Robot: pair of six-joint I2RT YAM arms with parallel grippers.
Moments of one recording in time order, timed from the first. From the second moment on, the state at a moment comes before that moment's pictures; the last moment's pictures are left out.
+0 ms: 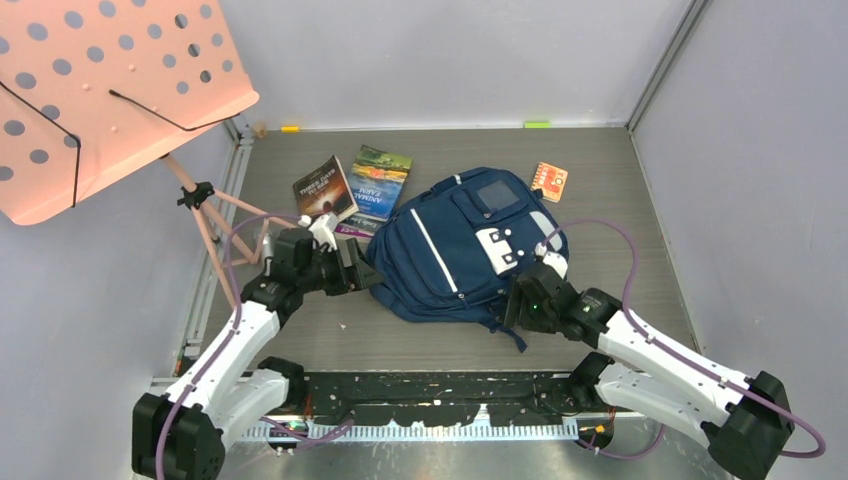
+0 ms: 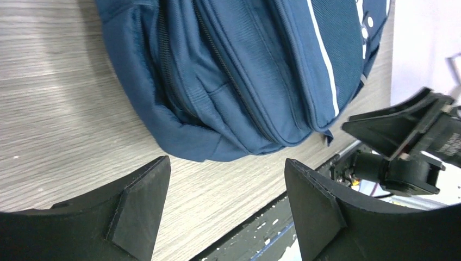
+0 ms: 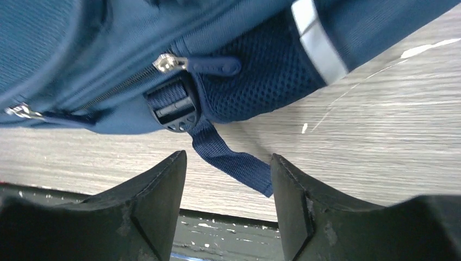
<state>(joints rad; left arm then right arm) -0.28 0.90 0.57 -0.35 0.45 -0.56 0.74 0.85 0.58 -0.73 0.22 0.85</state>
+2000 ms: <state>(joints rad) -0.48 1.08 0.43 -0.01 0.09 -0.75 1.26 1.50 0.97 -0.42 0.51 0.83</state>
